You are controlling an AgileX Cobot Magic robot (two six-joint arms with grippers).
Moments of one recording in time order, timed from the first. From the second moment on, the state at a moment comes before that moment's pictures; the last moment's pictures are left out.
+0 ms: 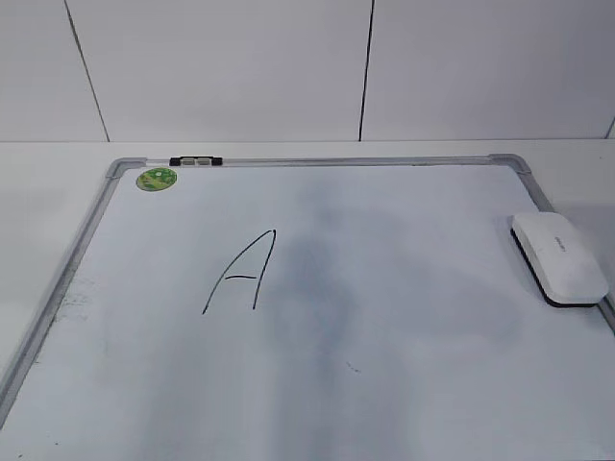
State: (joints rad) left arm -0.08 0.70 -0.92 -0.20 1.26 0.02; right arm 0.02 0.74 -0.85 0.06 1.25 -0.03
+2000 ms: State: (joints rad) left arm -0.08 0.39 -0.51 -0.09 1.10 0.02; right arm 0.02 0.31 -0.50 -0.02 1.14 -0.03
